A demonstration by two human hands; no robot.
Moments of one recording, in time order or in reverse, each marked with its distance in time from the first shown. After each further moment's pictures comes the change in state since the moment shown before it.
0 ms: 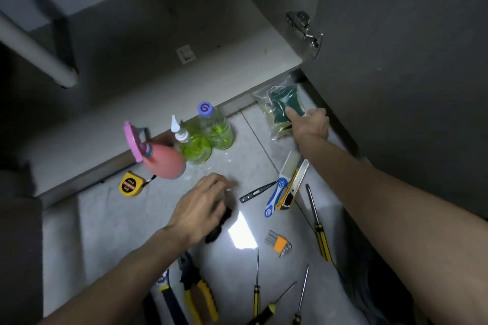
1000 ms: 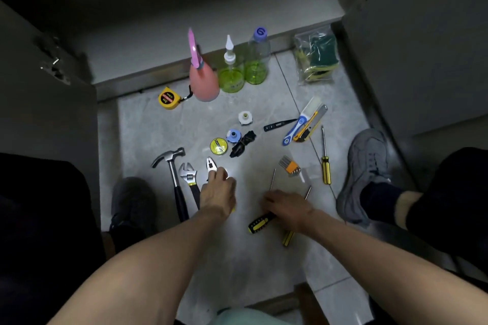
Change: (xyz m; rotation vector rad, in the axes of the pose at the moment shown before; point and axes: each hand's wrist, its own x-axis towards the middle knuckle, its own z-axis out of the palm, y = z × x) left_hand -0.168 0.024 0.091 0.088 -0.250 -0.530; right_hand -0.241 0.233 -0.031 -1.310 -1.006 -1.201
